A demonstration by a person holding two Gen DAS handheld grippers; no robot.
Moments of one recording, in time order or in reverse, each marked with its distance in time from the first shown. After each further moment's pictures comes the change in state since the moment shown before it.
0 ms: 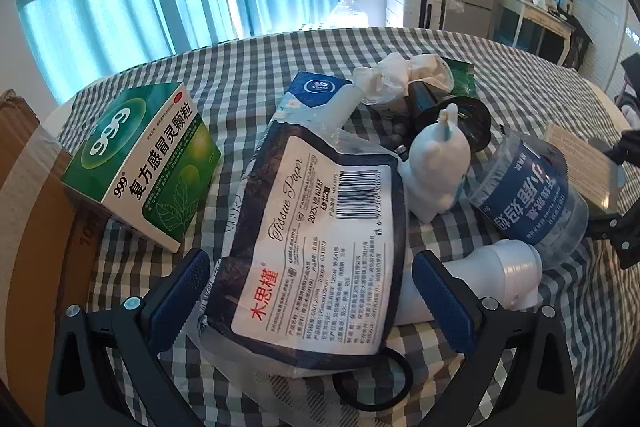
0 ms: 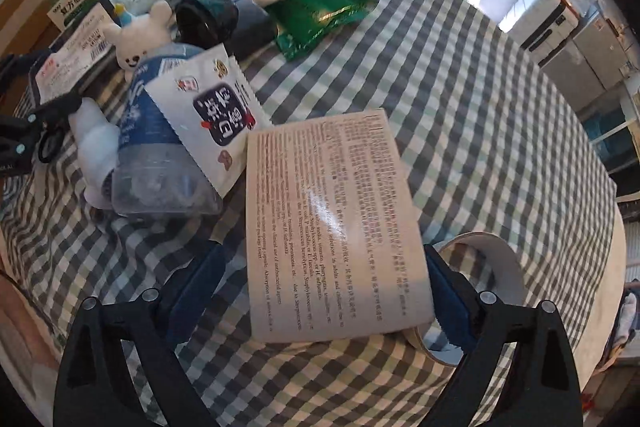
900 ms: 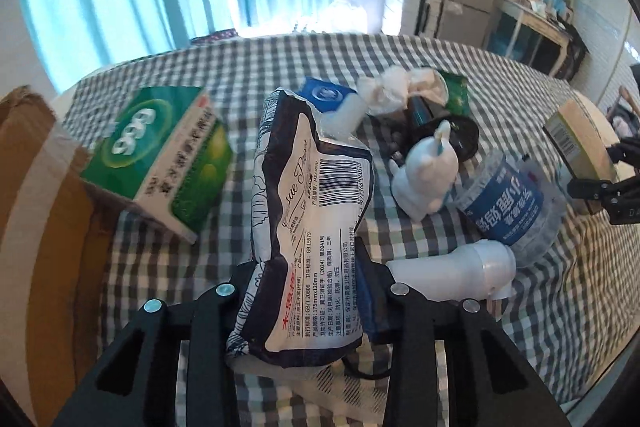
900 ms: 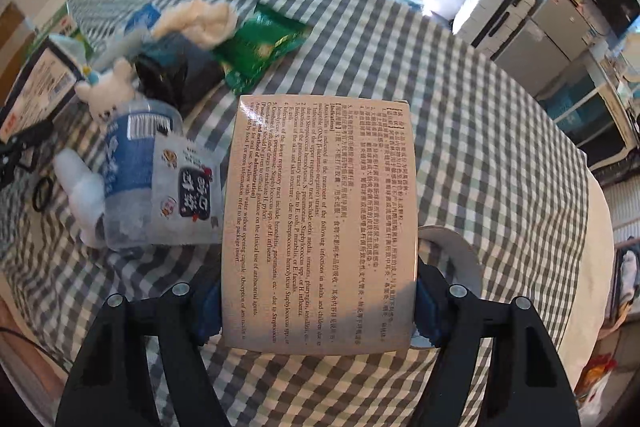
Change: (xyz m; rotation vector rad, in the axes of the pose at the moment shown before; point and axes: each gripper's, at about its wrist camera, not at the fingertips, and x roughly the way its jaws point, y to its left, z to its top) left arm -0.029 0.024 0.013 -0.043 0.039 -0.030; right arm -0.057 -0.004 -0.014 0.123 -0.091 -0.074
